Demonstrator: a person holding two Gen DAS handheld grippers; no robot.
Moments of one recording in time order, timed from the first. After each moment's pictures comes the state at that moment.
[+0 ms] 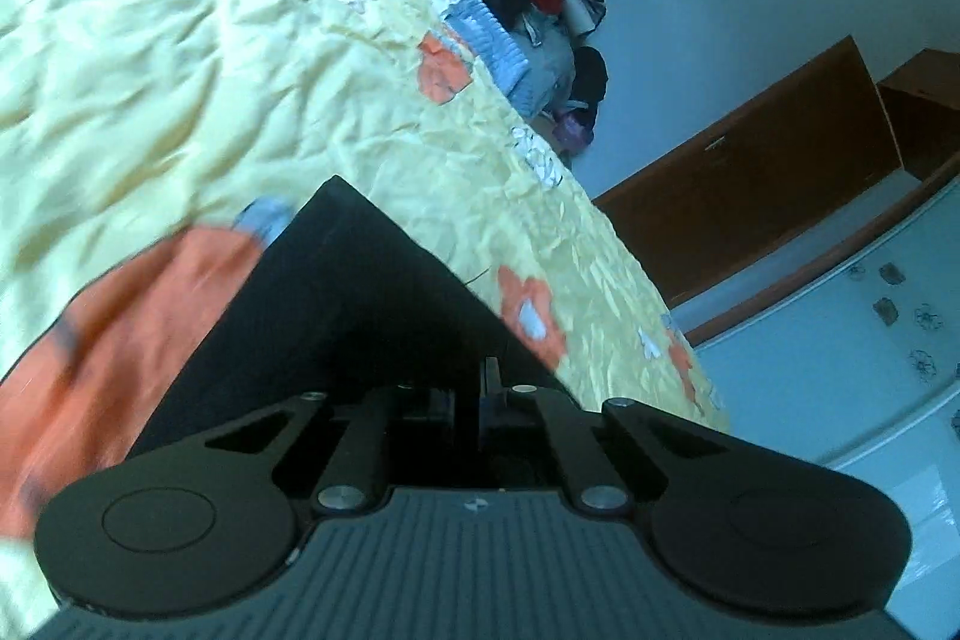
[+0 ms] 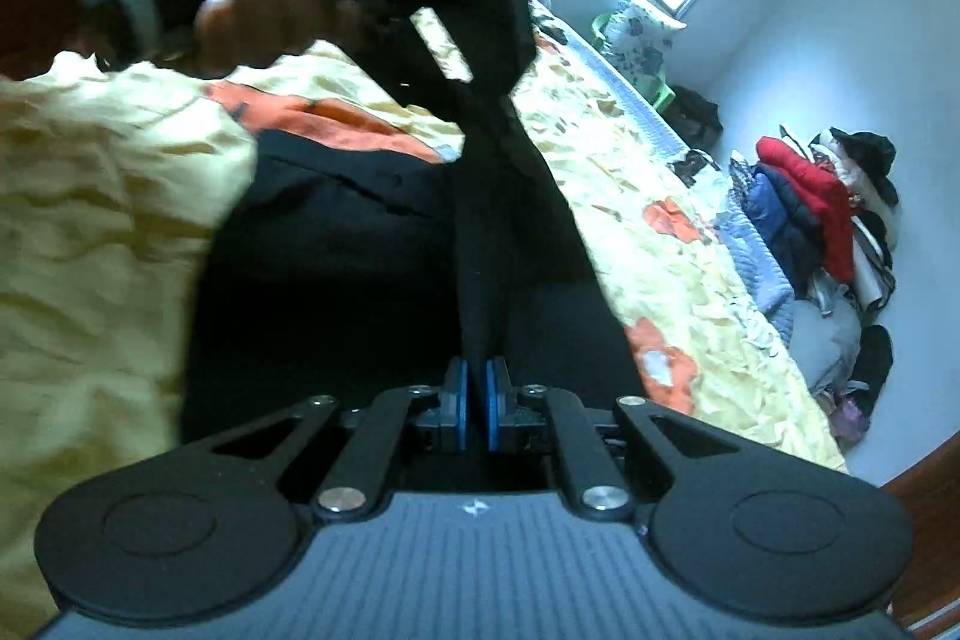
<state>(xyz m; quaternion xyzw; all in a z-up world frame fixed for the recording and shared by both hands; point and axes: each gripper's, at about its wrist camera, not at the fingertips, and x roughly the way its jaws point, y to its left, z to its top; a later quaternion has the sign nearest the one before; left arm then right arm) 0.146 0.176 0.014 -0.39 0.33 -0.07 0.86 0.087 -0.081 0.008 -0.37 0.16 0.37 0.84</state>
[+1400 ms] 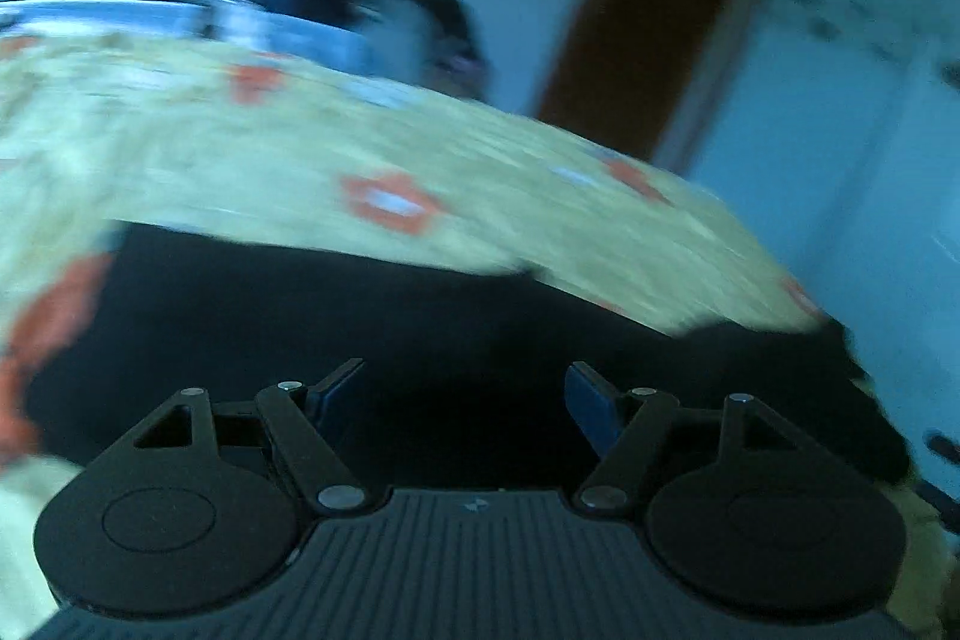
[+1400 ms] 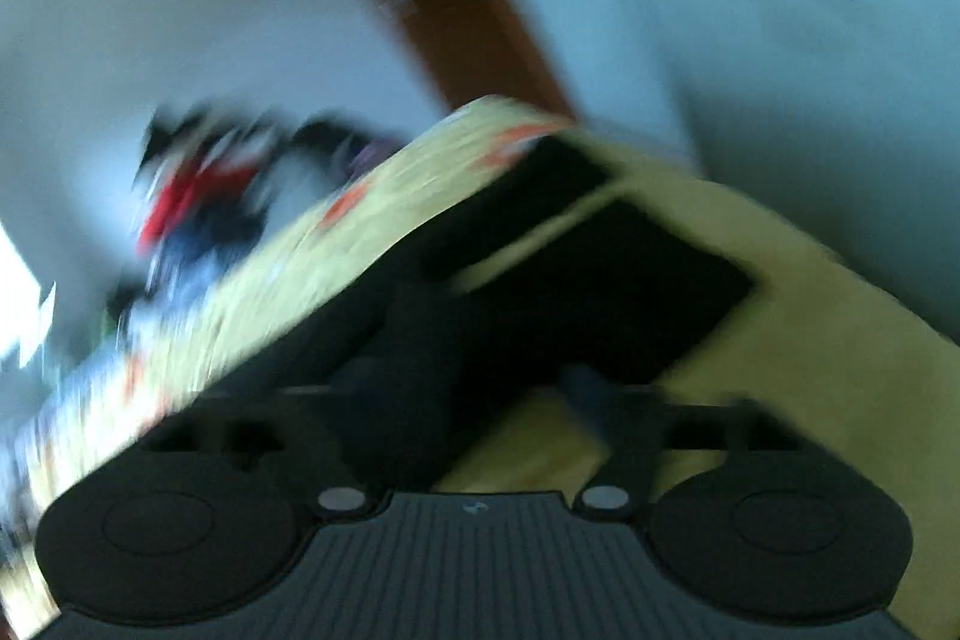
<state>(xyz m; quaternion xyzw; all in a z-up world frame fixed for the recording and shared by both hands) 0.089 0.023 0.035 -0.10 0.32 -0.17 0.93 -0.128 -0.484 -0.032 0.39 0.17 -0.16 0.89</state>
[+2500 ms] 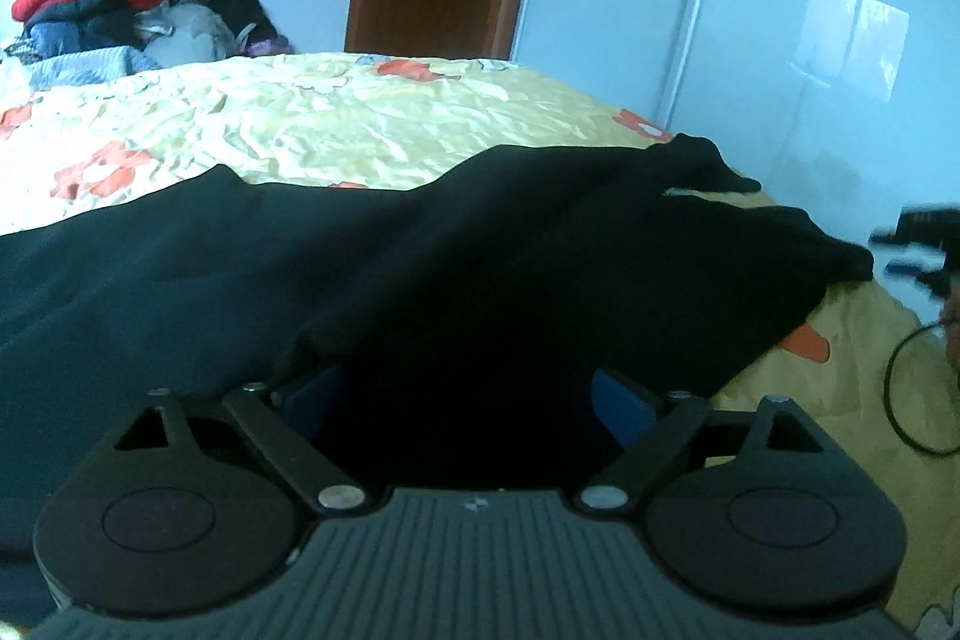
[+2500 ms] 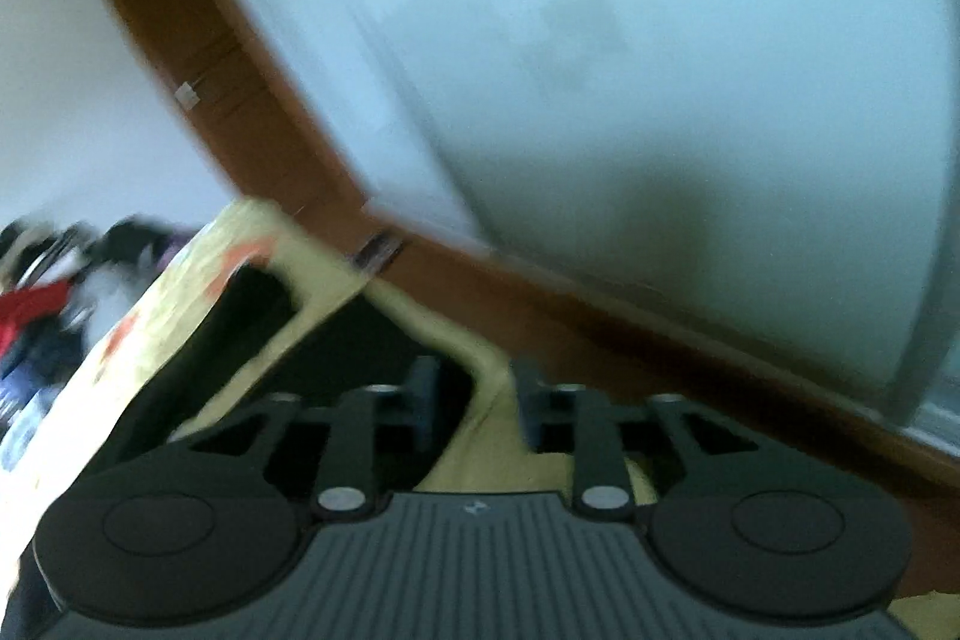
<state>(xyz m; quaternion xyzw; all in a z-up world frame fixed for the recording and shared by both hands) 0.073 -0.093 -0.036 0.03 0.30 -0.31 0.90 -0.152 -0.552 -0.043 0.35 0.15 -0.38 0.84</state>
